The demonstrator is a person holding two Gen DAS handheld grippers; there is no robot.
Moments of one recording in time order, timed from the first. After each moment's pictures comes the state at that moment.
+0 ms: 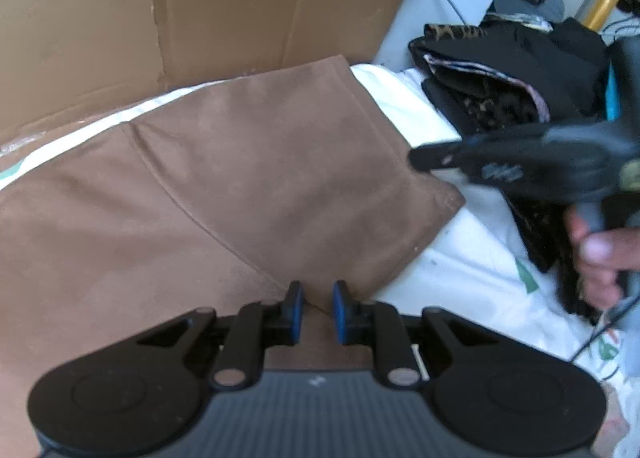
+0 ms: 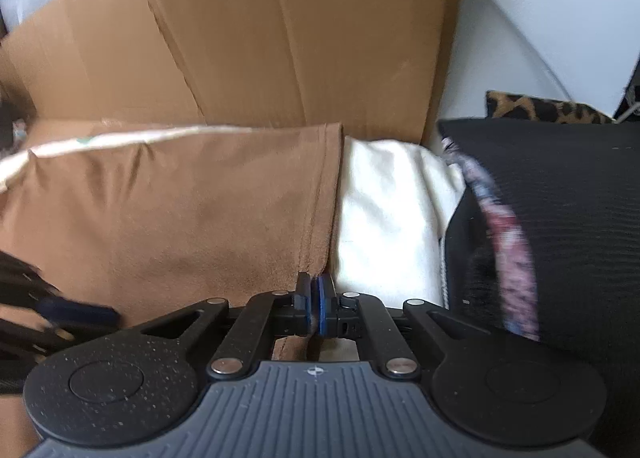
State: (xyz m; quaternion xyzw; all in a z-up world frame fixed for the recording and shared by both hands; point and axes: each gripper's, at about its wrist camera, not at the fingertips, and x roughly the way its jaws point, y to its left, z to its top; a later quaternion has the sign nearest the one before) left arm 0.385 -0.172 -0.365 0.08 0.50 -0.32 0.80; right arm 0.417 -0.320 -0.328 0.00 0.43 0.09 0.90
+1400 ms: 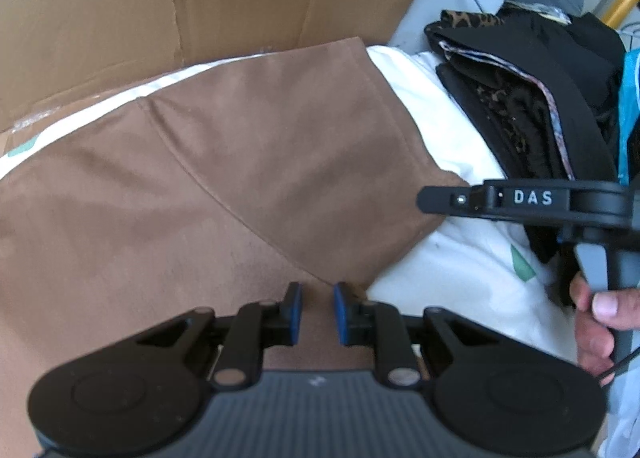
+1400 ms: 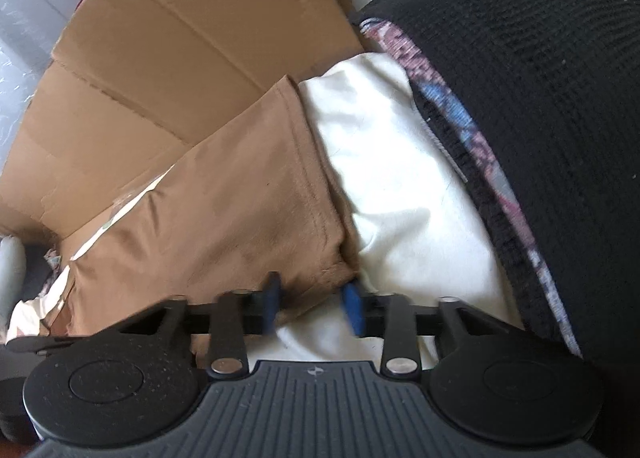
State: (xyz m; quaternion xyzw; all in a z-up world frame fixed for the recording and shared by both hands) left arm 0.389 -0.160 -0.357 0.08 0.55 -0.31 0.77; right arm 0.385 -0.343 -0.361 0.25 0.46 0.03 0.85
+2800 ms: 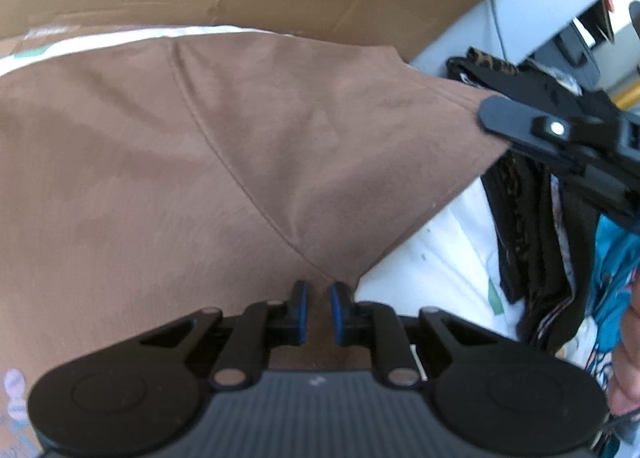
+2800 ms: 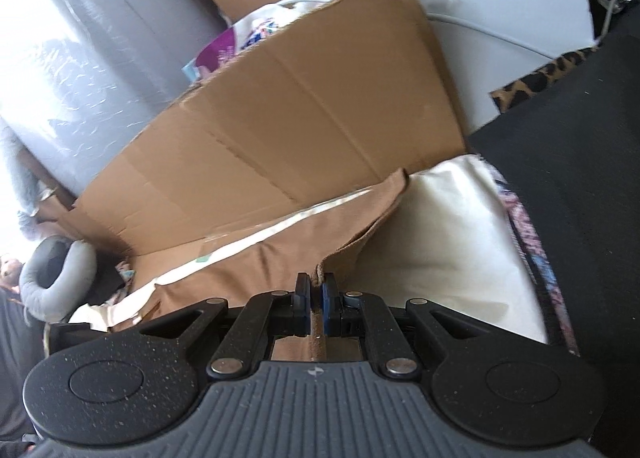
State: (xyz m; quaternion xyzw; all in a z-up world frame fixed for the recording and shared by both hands) left arm 0.386 -0.135 -0.374 -0.06 0.57 -0.29 0.77; right arm 0.386 -0.322 -0.278 0.24 0.38 0.14 0.88
